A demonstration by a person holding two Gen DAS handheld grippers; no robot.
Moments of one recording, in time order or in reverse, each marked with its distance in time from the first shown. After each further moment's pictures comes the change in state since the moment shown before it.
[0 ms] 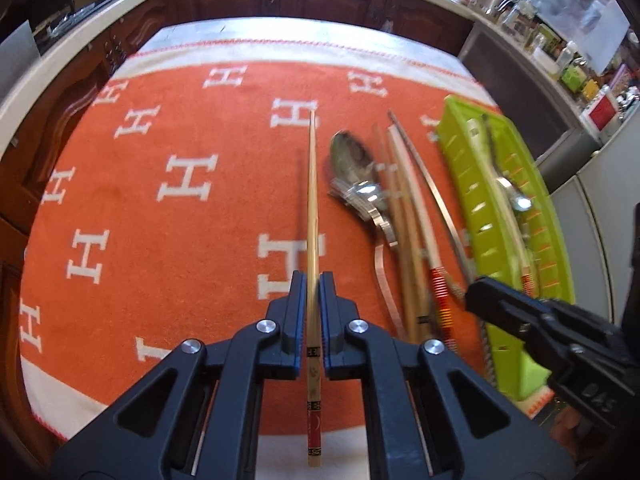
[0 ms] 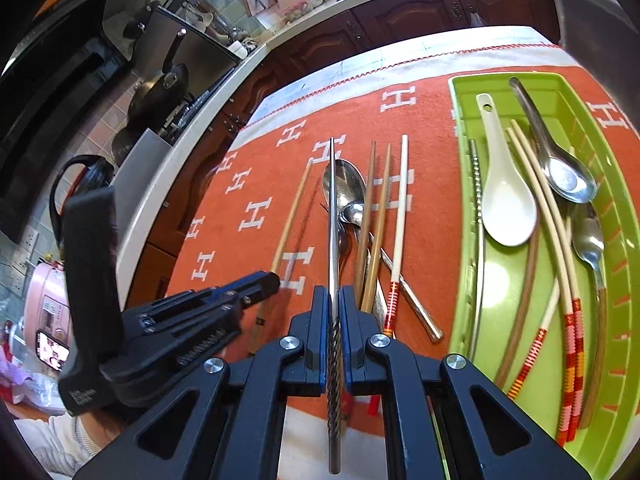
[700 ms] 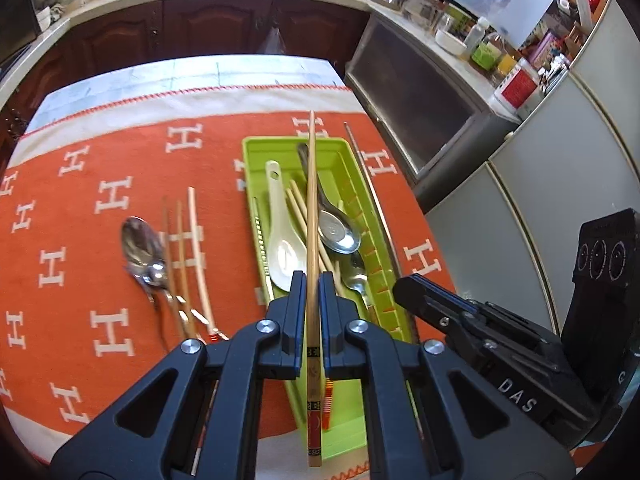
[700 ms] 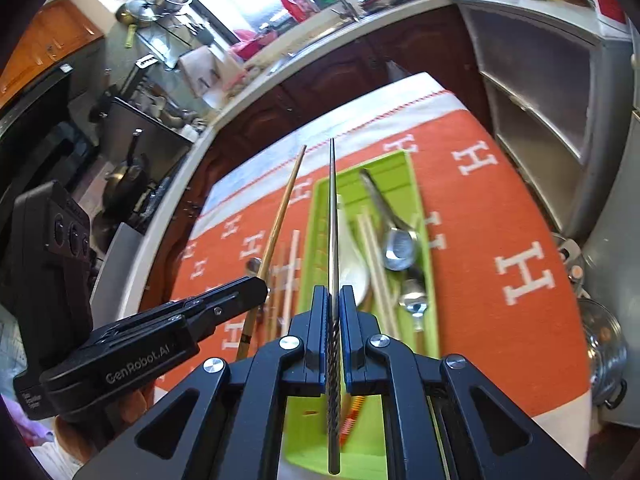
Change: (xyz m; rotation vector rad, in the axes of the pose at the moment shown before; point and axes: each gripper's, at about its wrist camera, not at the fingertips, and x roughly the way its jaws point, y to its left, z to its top) left arm -0.016 -0.168 0.052 0.154 0.027 -0.216; right arm -0.129 -0.101 0.027 0.165 -0.189 -0.109
